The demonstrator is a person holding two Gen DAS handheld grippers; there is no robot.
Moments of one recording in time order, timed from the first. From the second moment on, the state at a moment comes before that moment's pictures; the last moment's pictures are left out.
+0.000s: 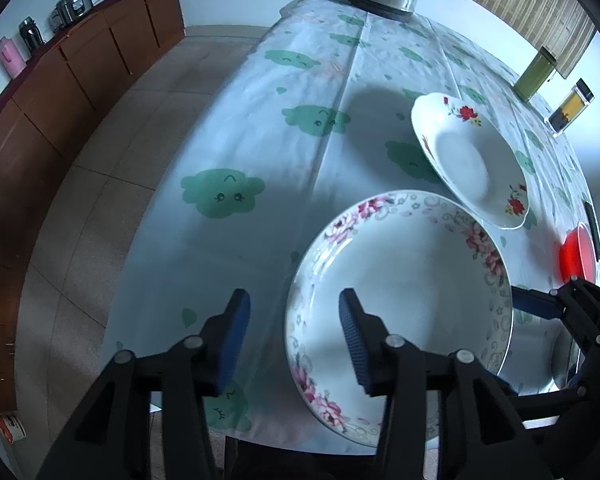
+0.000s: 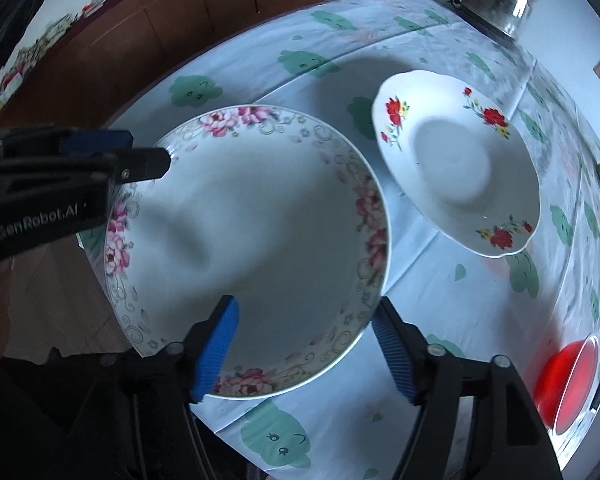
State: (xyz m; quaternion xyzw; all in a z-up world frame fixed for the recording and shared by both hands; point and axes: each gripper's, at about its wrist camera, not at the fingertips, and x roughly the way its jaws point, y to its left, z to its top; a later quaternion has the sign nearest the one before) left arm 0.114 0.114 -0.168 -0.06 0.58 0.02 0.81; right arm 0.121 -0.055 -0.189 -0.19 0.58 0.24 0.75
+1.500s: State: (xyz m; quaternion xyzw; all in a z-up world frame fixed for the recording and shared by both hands) left arm 0.233 0.037 -0.154 0.02 0.59 -0.07 0.80; right arm 0.193 -0.206 -0.166 0.14 0.58 0.06 0.80
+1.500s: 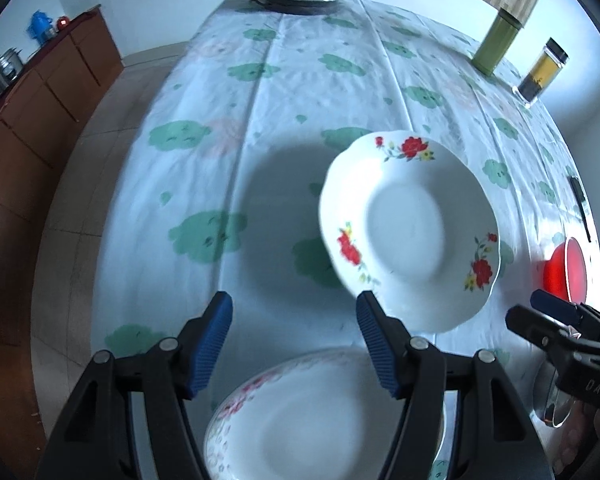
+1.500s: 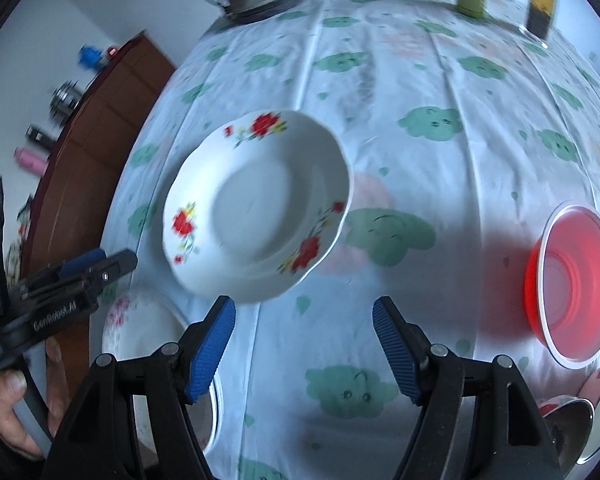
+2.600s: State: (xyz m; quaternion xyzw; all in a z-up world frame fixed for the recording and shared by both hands) left arm 0.313 0.009 -0.193 0.03 0.64 -0.11 0.76; right arm 0.268 -0.210 -0.210 0.15 0.62 0.00 0.77
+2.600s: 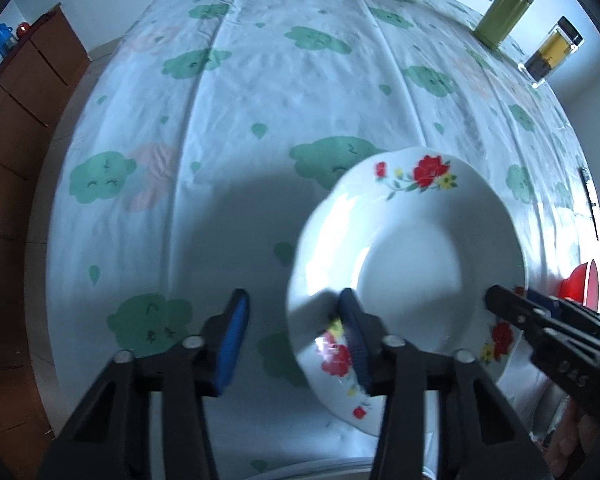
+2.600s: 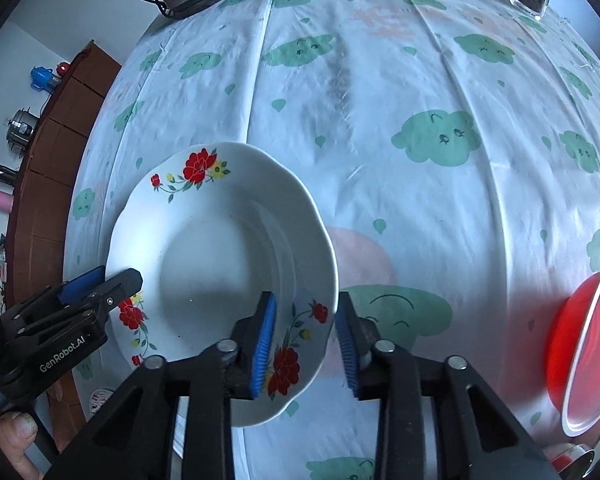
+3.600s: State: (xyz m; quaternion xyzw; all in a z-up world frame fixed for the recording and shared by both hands) left arm 0.294 0.005 -0.157 0.05 0.60 -0.09 0.79; right arm 0.254 -0.198 -0.173 0.12 0.60 0.03 0.79
